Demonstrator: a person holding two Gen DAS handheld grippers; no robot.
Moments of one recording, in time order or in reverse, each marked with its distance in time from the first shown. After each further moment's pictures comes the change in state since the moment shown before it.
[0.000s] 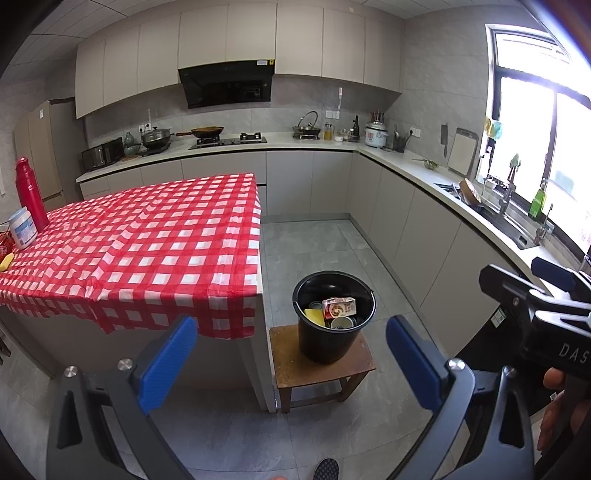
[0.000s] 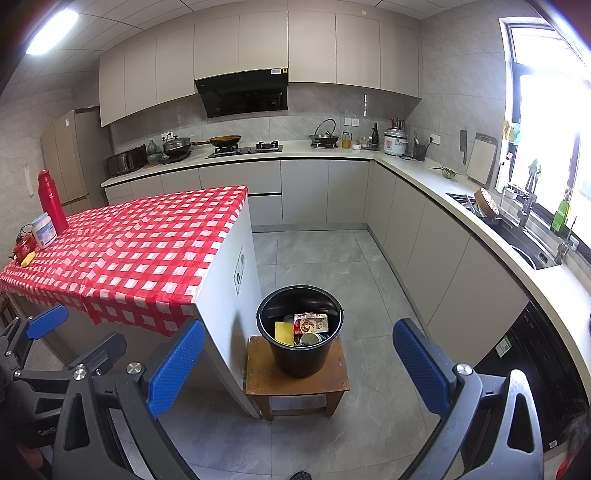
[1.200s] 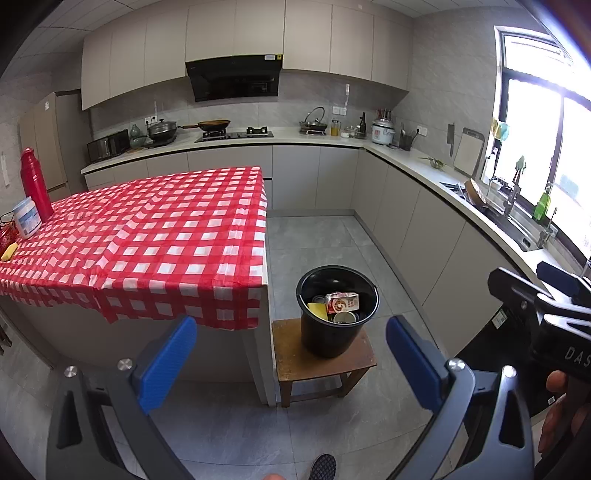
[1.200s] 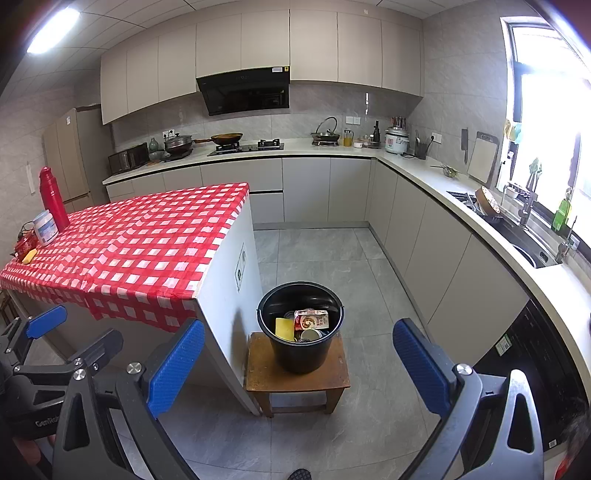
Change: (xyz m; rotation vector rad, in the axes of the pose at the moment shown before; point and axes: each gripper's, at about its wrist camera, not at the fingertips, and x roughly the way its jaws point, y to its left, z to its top) left arm 0.000 0.005 -0.008 -0.028 0.018 0.016; right arm -0.004 0.000 -0.003 -0.004 0.007 0.004
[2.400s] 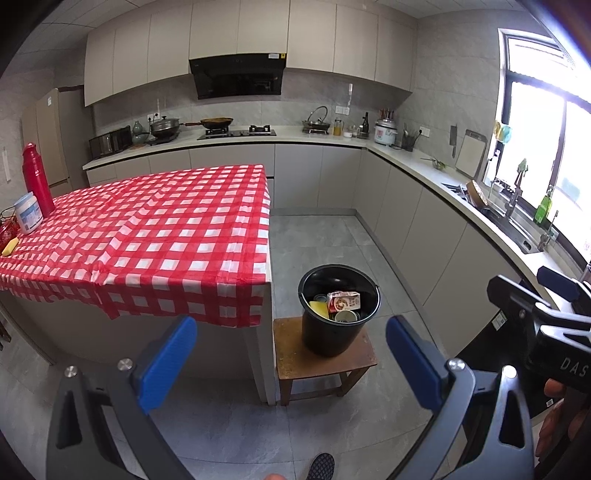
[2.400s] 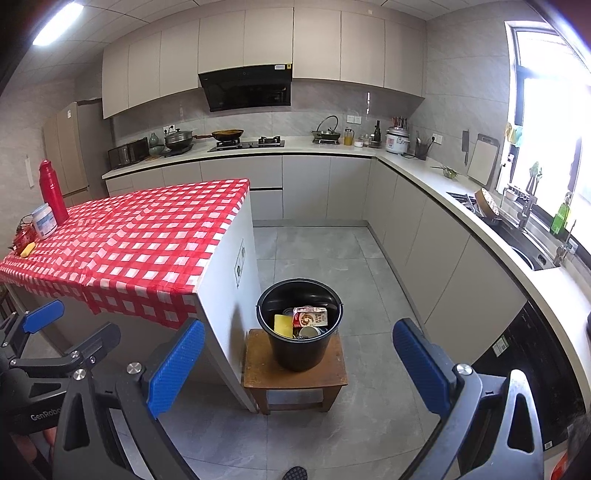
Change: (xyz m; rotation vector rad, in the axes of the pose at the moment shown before) left arm 0.001 0.007 -0.001 -0.011 0.004 0.003; right arm 0.000 0.008 -0.003 -0.017 0.011 -0.006
